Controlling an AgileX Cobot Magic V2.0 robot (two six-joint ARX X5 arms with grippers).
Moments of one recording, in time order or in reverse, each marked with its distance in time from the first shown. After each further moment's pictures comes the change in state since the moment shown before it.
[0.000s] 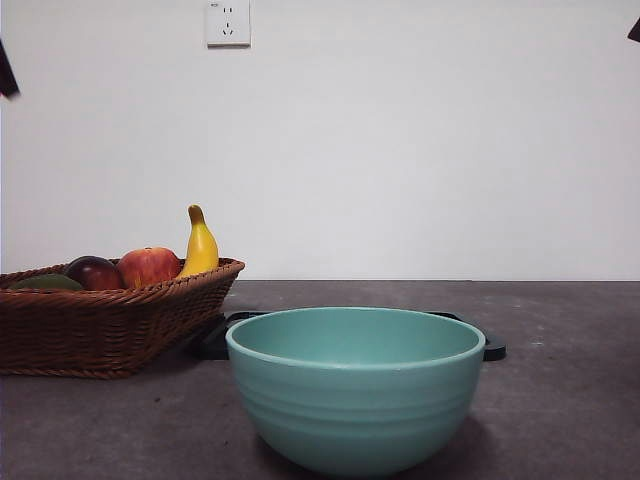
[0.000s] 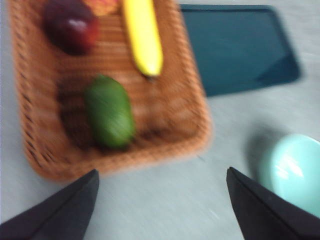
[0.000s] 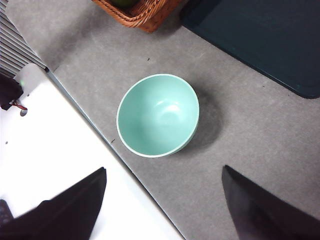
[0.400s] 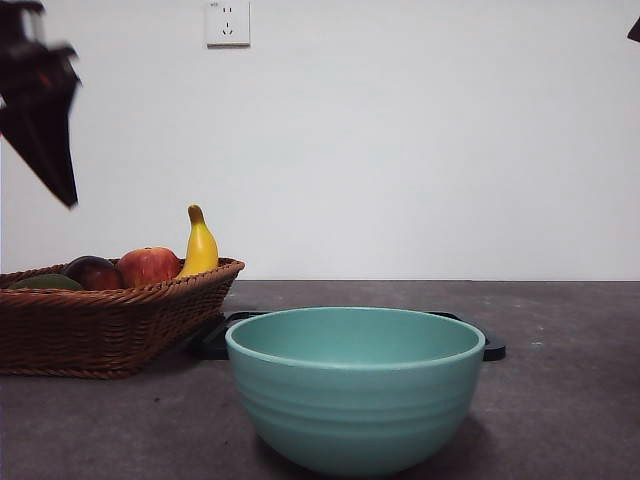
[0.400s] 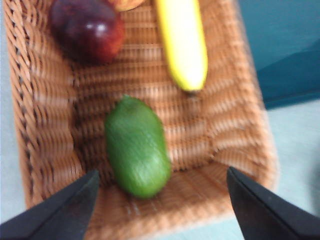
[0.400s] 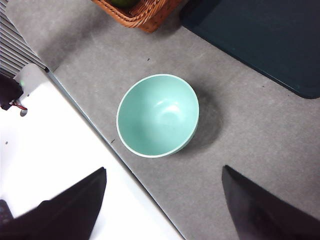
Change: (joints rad) left arm -0.061 0.302 0.005 0.185 -0.130 0.000; right arm 0.000 0.000 0.000 0.001 0.000 0.000
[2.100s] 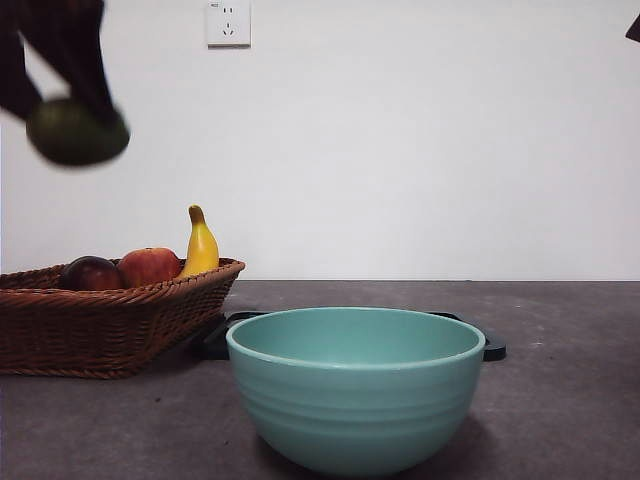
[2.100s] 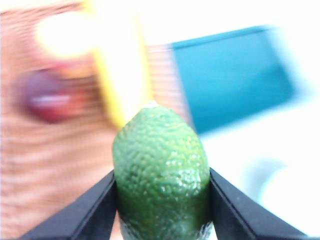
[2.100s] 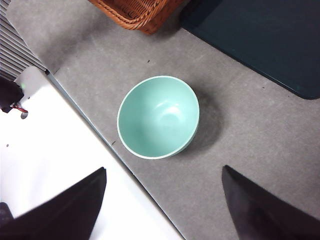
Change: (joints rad) left arm -0.130 -0.100 0.134 -0.057 0.032 -0.013; right arm 0.000 0.000 0.000 0.006 0.000 0.011
